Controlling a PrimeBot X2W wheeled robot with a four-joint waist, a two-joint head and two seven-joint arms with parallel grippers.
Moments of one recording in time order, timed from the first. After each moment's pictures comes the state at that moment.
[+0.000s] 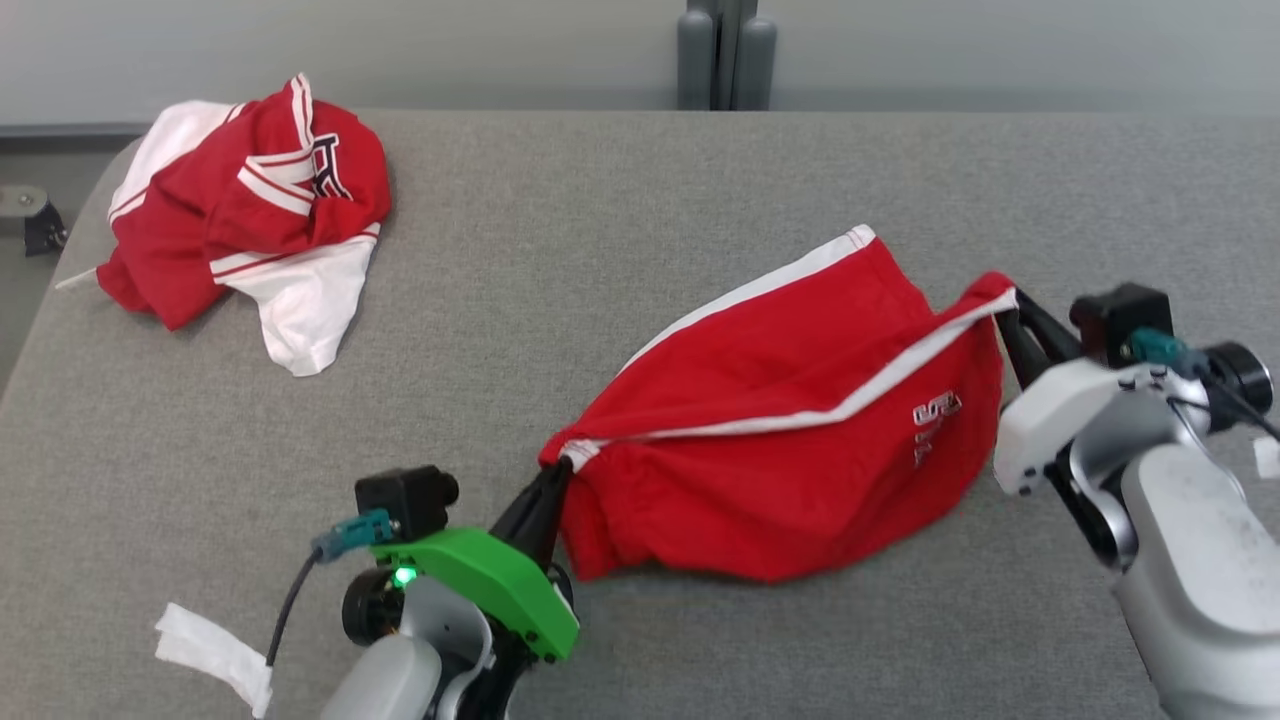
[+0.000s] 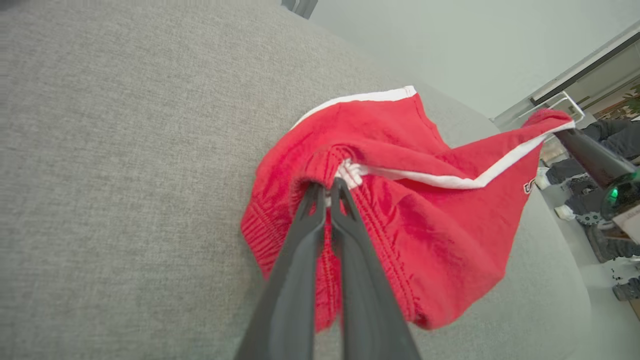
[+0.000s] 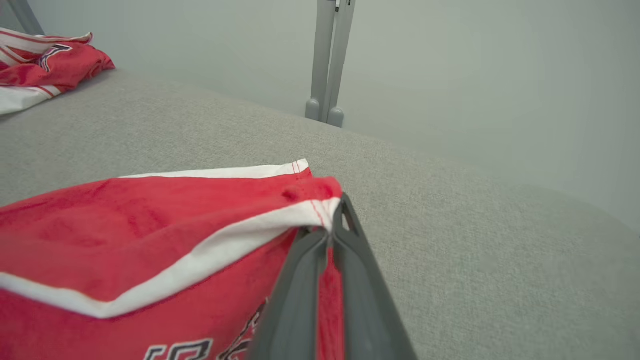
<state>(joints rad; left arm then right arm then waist) -0.19 0.13 -0.50 0.21 -0.79 0.03 0.07 -0.38 -0.27 0.14 0.34 0.14 0.13 0.05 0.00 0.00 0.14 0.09</state>
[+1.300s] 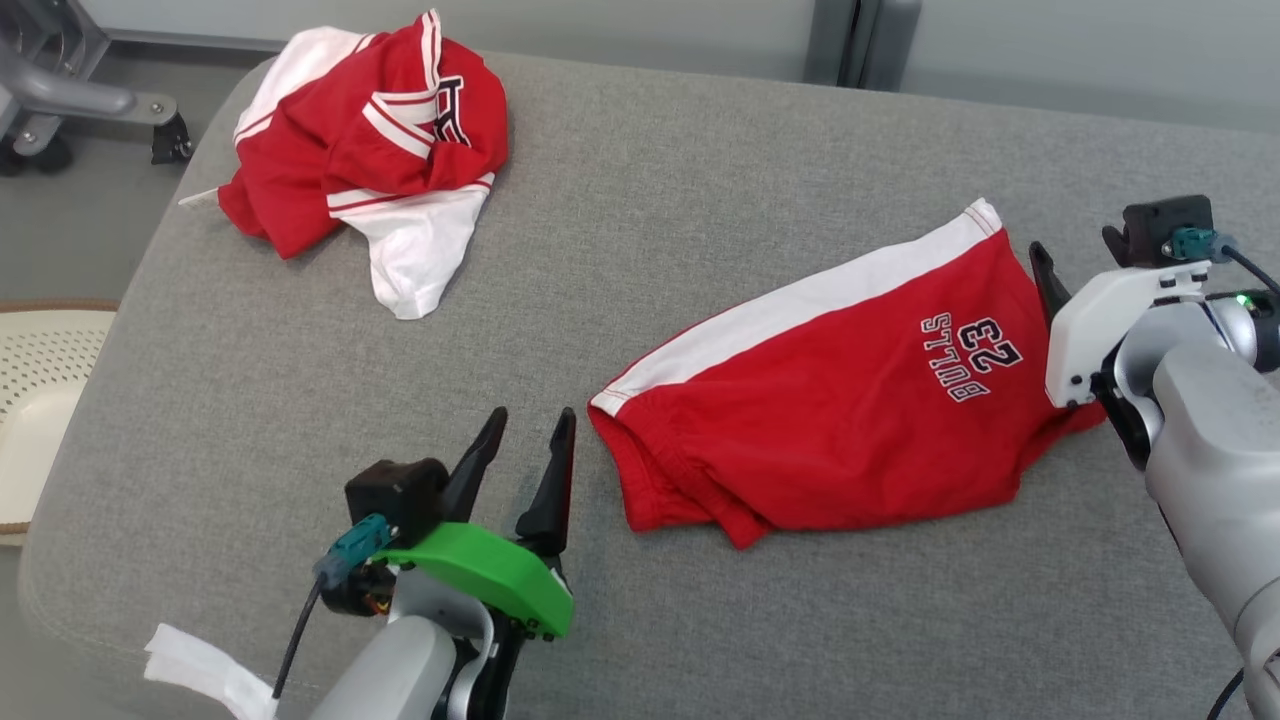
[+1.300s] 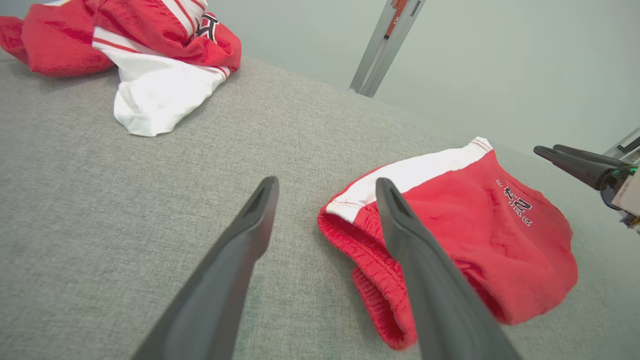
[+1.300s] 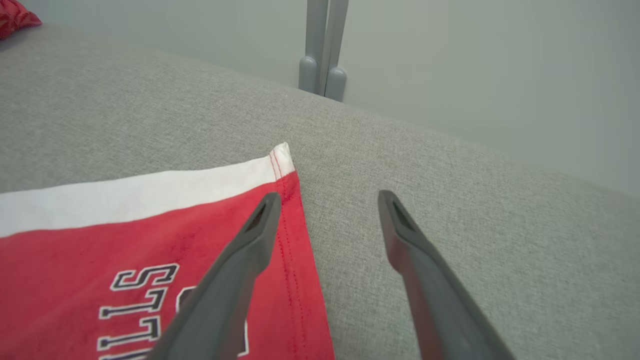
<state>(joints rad) -0.31 0.14 -0.58 0.34 -0.72 0.06 -0.20 -0.89 -0.31 0.35 1.21 0.30 0.13 -0.18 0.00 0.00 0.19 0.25</state>
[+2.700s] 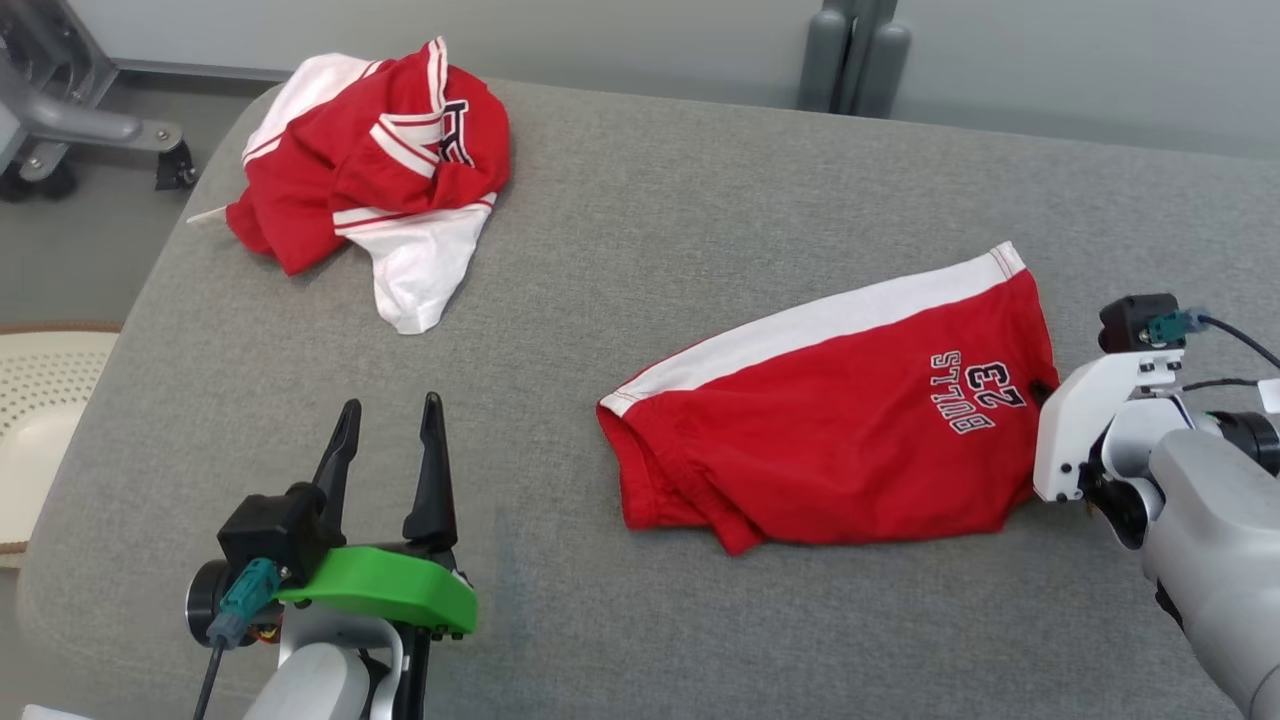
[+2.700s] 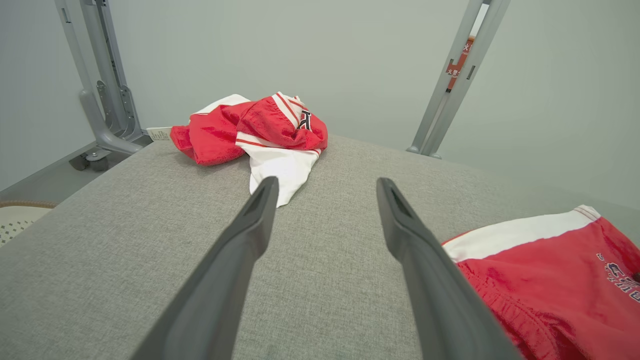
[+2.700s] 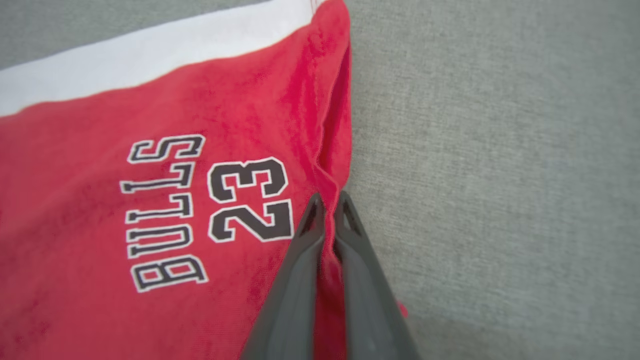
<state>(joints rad) -0.20 0.27 -0.47 0.13 -0.62 0.25 -0.26 -0.75 -0.35 0.55 1.12 0.68 0.13 0.11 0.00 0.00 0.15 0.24</state>
